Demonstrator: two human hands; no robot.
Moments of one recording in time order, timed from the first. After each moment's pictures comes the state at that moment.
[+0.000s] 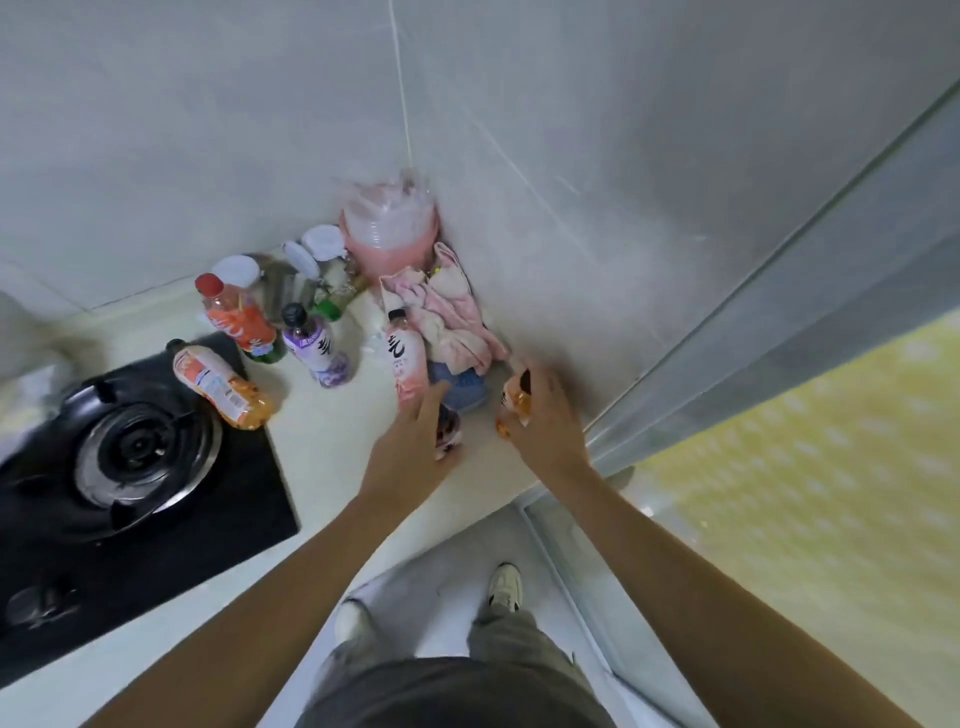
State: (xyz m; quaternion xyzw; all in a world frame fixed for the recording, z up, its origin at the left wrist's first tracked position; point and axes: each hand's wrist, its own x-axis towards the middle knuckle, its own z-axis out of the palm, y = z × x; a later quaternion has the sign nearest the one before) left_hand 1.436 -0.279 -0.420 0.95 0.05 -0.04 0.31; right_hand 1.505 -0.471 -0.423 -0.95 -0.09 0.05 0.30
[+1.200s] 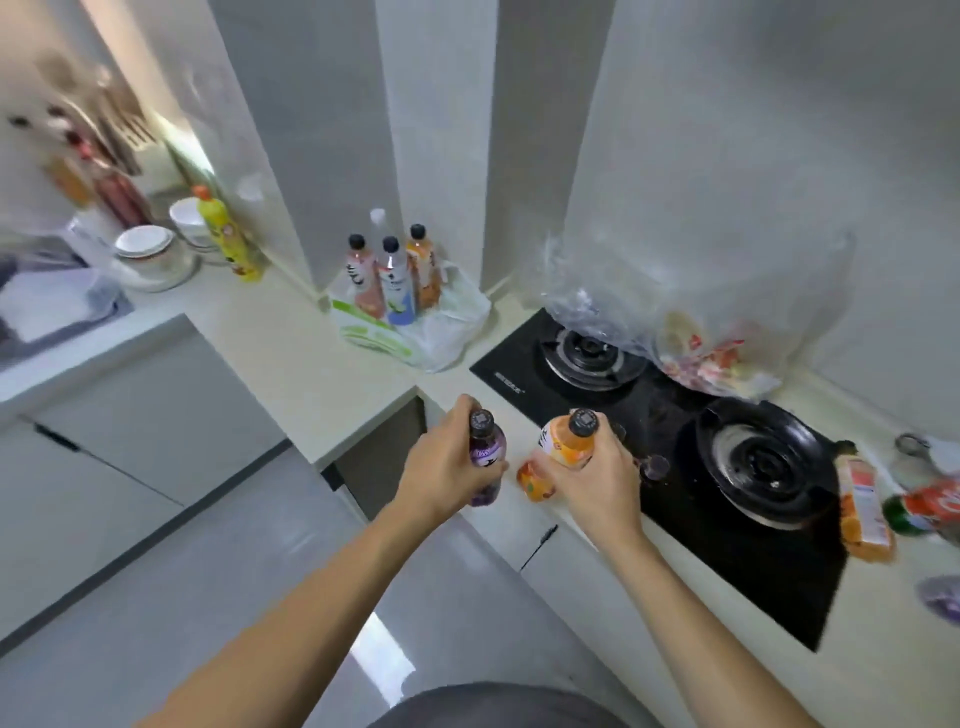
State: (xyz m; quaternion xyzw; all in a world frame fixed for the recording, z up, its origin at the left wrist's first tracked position) left_hand 0.820 0.052 -0.326 0.73 0.56 0.23 0.32; right_hand 1.018 0.001 -0.326 -0.74 -0.52 0.22 0.36
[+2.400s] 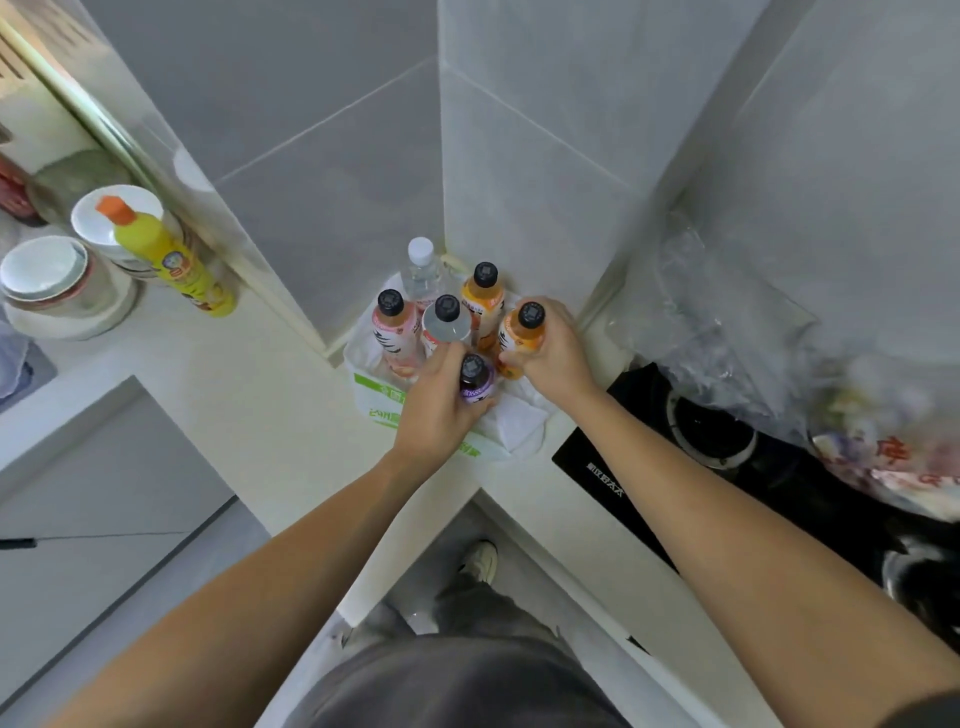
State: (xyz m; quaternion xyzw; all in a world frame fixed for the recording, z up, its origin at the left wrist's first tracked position) left_hand 0.720 0.428 -0.415 0.73 0.52 0.30 0.32; right_hand 0.914 0.477 -0.431 -0.68 -0.58 0.30 0.33
